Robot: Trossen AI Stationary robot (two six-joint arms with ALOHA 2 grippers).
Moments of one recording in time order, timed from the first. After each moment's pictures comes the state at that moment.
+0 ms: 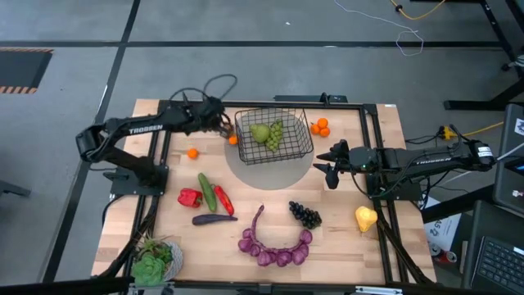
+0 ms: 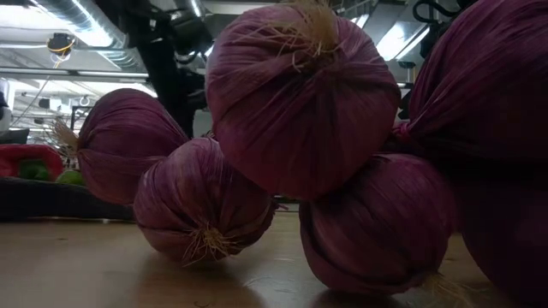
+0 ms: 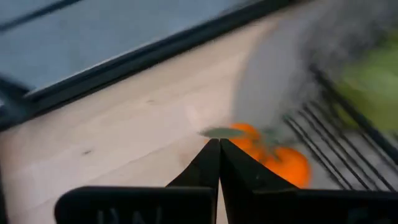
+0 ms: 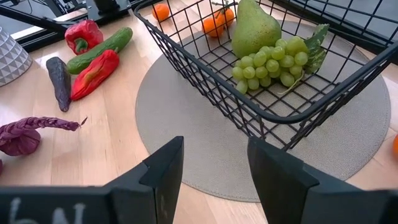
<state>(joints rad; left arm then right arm) 0.55 1.34 0.89 -0.44 -0.38 -0.47 0.04 0.75 0.39 -0.16 0.30 0.42</state>
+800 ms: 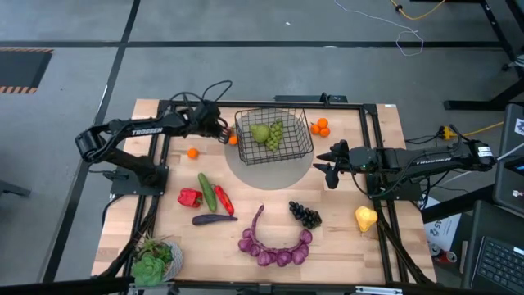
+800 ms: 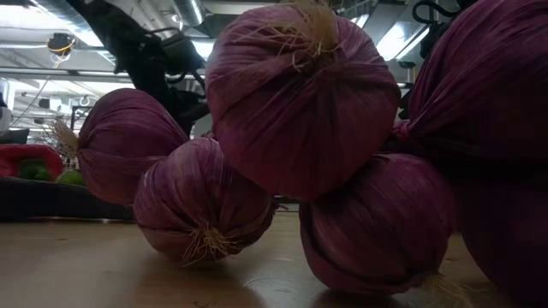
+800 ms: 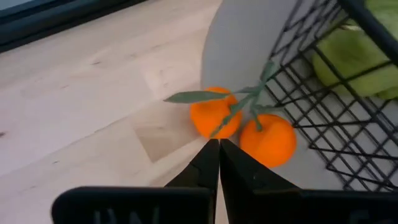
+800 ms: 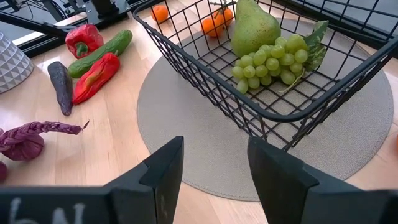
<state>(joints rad) 0.60 1.34 0.72 -0.24 -0.15 -0.46 0.04 0.75 0.39 -0.16 0.30 0.44</state>
